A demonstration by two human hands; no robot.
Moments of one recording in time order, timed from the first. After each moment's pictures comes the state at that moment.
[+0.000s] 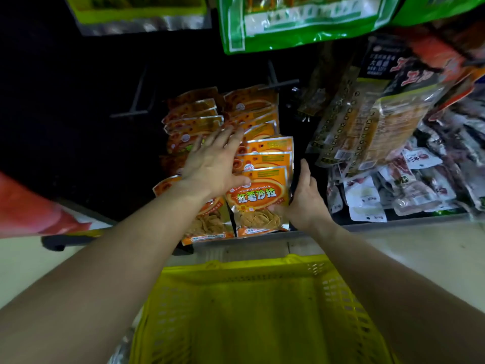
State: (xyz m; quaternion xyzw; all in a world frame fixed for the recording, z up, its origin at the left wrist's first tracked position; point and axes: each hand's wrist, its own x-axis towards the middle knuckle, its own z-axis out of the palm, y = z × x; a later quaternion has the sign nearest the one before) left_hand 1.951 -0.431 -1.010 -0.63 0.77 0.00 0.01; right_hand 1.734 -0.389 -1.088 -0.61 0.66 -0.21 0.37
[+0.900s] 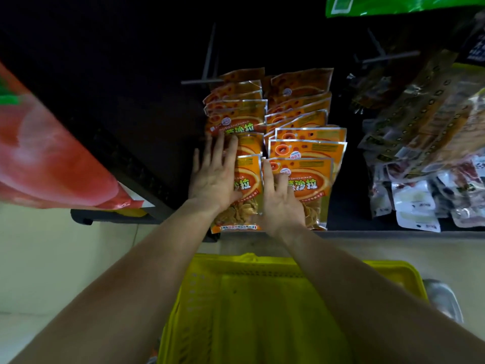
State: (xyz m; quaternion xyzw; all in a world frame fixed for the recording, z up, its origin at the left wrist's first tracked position) left_hand 2.031 -0.392 -1.077 -0.72 0.69 0.03 0.01; right_hand 1.871 -0.372 -1.122 -0.77 0.61 -0.08 0.19
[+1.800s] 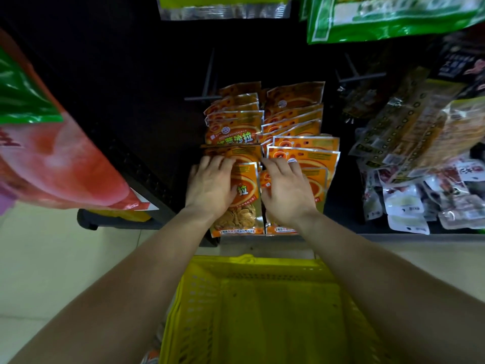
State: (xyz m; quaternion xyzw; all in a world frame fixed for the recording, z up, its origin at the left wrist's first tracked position) left_hand 2.023 -0.372 -1.042 -0.71 0.70 -0.02 -0.05; right_hand 1.845 -0.396 -1.075 -0.81 0.55 -0.17 0.11
